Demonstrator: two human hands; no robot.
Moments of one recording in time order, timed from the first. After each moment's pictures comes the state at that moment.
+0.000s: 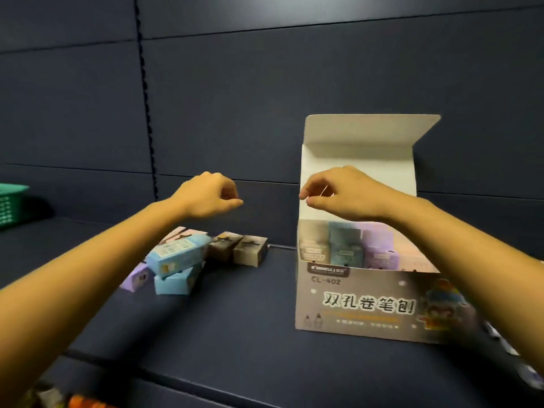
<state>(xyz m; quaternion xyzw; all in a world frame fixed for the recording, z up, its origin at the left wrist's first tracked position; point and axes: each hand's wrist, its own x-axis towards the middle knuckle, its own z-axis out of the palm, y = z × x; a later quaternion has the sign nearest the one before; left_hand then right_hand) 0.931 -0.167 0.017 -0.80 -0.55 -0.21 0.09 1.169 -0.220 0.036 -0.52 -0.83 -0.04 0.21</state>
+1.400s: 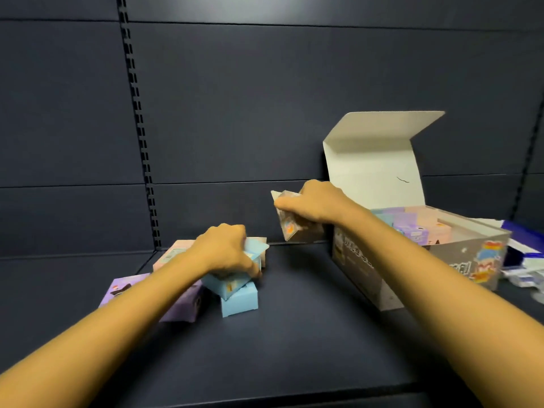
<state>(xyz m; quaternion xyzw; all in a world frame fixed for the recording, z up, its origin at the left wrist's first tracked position) 0.849 -0.140 -0.036 -0.84 -0.53 -0.09 0.00 1.010 -0.188 0.014 -0.74 -0.62 0.01 0.26</state>
